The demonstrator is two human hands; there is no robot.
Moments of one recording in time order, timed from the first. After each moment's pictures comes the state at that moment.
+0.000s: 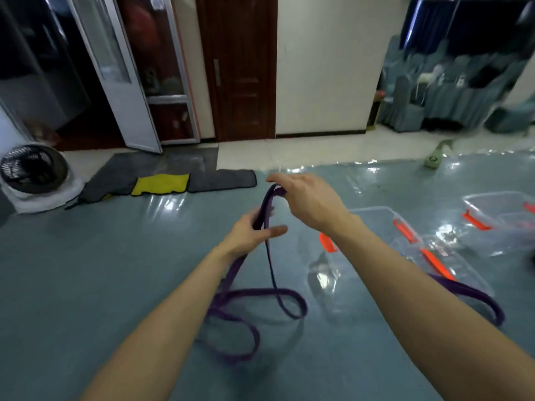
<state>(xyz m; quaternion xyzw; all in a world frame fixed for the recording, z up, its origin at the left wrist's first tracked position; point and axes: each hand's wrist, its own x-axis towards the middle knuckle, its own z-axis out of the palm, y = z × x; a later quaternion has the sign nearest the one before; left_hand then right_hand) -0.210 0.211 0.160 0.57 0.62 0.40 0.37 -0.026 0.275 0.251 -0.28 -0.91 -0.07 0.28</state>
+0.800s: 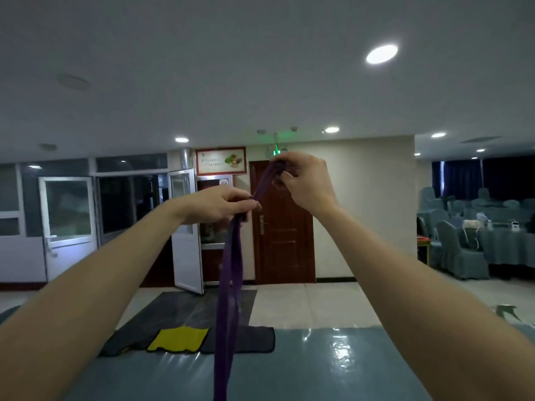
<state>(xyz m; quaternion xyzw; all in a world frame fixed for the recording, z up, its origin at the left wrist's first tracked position) -0.192 0.245 0.601 0.72 0.64 0.27 0.07 0.007 0.389 0.589 -0.08 -0.77 0.17 0.61</state>
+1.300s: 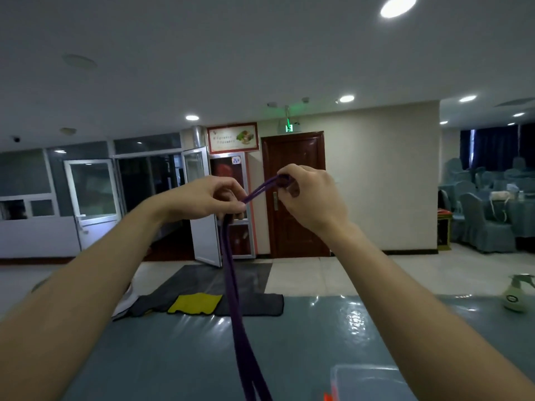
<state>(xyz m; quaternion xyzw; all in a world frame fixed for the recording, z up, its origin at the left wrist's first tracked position) -0.169 0.220 0.547 0.68 0.68 0.28 0.09 0.054 0.359 0.493 -0.13 -0.81 0.00 0.57</state>
